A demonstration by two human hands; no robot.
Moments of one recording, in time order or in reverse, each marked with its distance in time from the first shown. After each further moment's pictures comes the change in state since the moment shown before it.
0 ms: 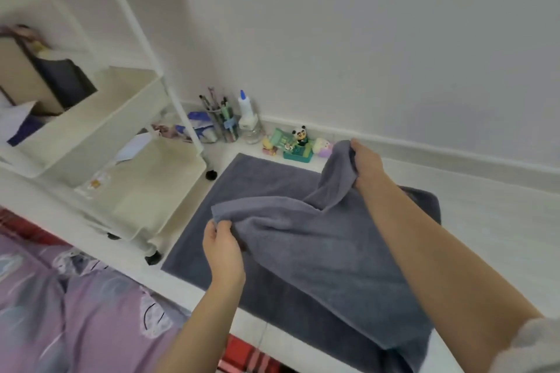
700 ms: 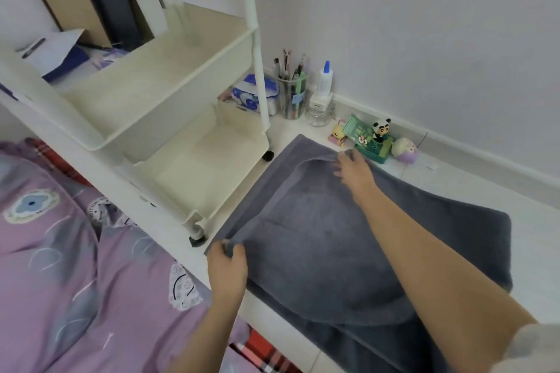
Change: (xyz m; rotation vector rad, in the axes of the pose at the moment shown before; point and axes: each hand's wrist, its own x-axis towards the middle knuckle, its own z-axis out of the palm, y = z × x) left_hand 0.110 -0.053 -0.105 0.560 0.170 -0.108; right_hand 0.037 0.115 0.158 -0.718 -0.229 -0.143
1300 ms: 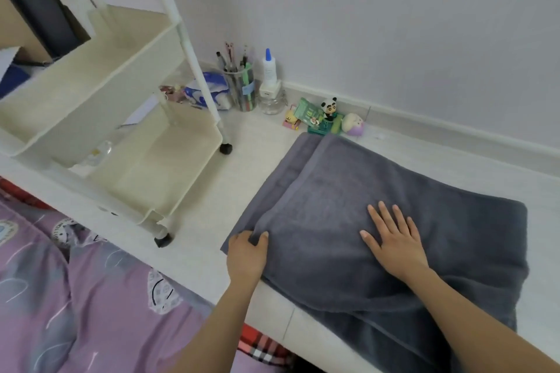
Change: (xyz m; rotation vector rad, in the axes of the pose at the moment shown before) left_hand -0.040 0.003 0.062 0.467 -0.309 0.161; right_hand -0.095 0.183 -0.138 -1.223 -0.047 -0.134
